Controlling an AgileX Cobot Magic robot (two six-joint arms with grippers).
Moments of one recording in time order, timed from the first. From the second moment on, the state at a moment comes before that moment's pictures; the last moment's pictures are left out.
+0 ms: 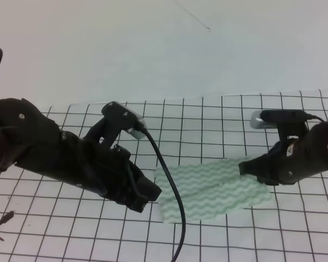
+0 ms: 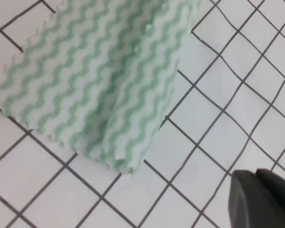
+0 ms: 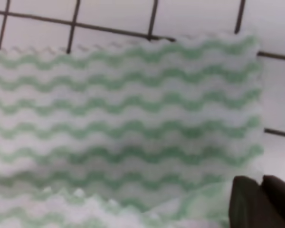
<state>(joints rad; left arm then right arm) -0.42 1.51 -1.00 -0.87 0.80 0.95 0.40 1.77 -0.99 0.08 0.30 0.21</state>
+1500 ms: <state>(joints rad) -0.42 1.51 -1.00 -0.83 0.76 0.77 0.41 2.05 -1.44 0.18 0.73 -1.17</state>
